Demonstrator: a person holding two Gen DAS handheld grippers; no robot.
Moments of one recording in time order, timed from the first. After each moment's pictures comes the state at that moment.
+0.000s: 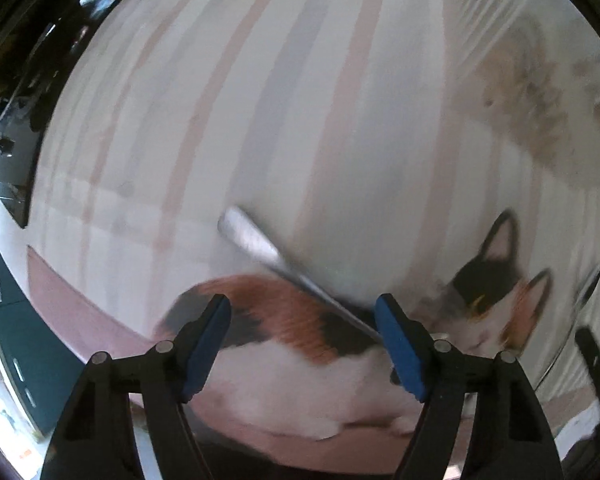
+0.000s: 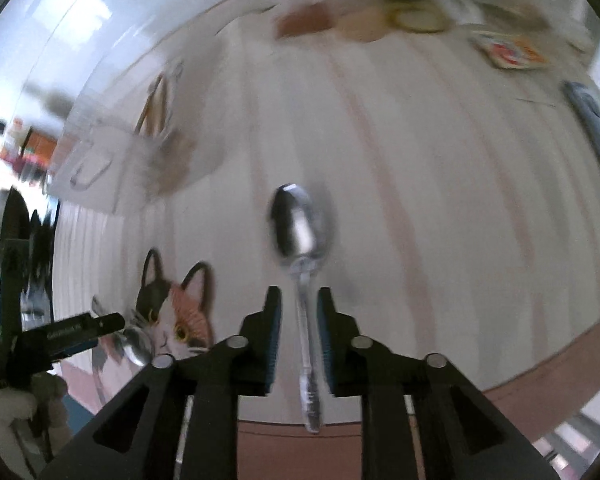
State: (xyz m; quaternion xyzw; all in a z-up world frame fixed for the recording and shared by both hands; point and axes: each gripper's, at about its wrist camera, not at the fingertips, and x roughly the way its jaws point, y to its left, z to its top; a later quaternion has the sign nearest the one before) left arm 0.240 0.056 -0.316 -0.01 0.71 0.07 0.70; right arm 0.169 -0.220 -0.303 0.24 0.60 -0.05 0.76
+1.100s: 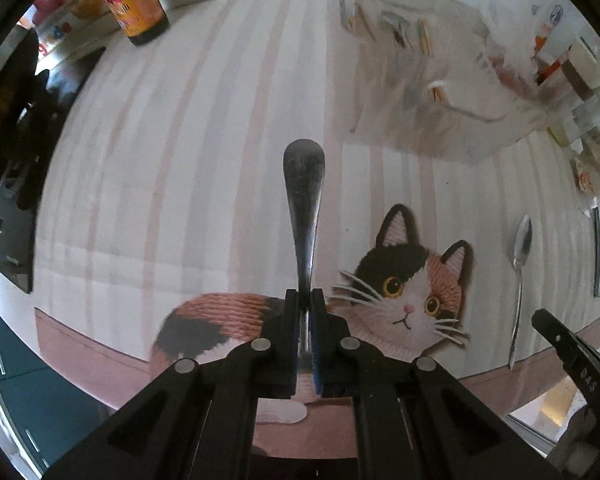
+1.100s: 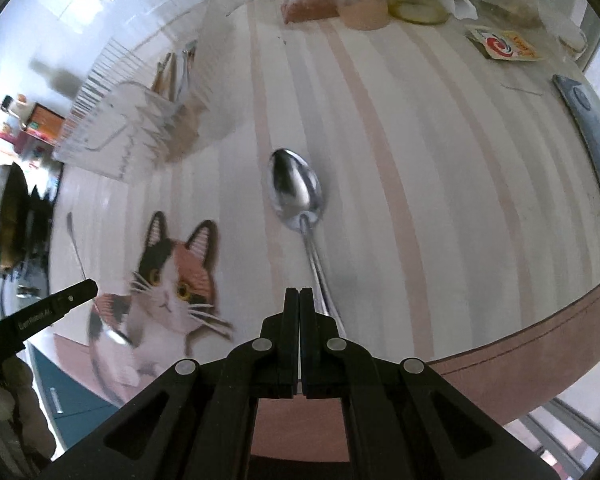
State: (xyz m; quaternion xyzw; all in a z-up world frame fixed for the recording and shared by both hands) left arm 0.185 0.007 -0.241 0.03 0.65 -0.03 0.76; right arm 0.118 -0.219 -0.297 0.25 0.60 -0.06 0.76
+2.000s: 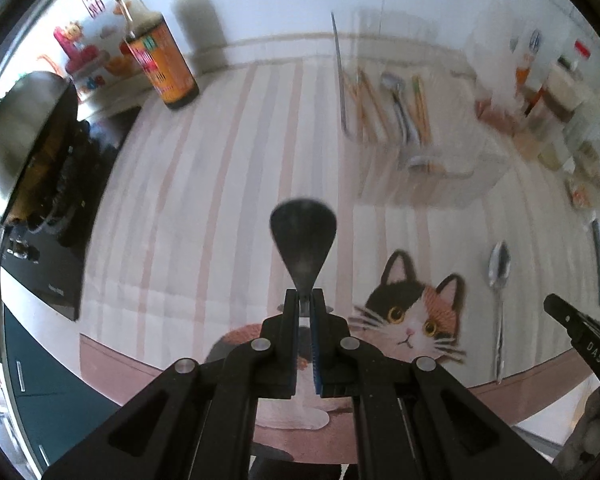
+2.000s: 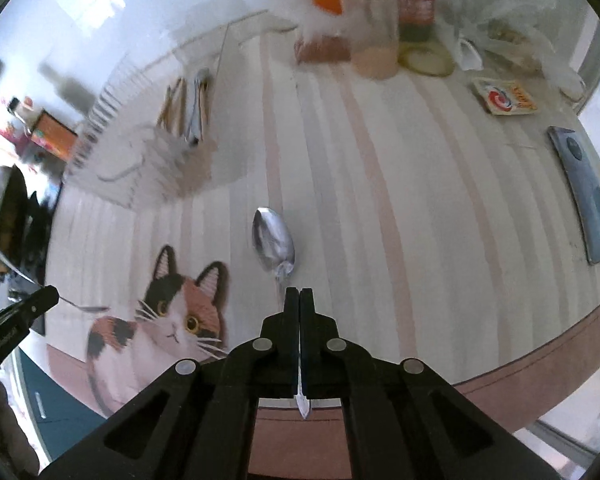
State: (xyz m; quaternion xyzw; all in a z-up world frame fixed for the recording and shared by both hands) left arm 0.187 0.000 -0.193 0.07 0.57 -0.01 0.82; right arm 0.153 -0.218 -0.259 0.23 0.56 -0.08 0.79
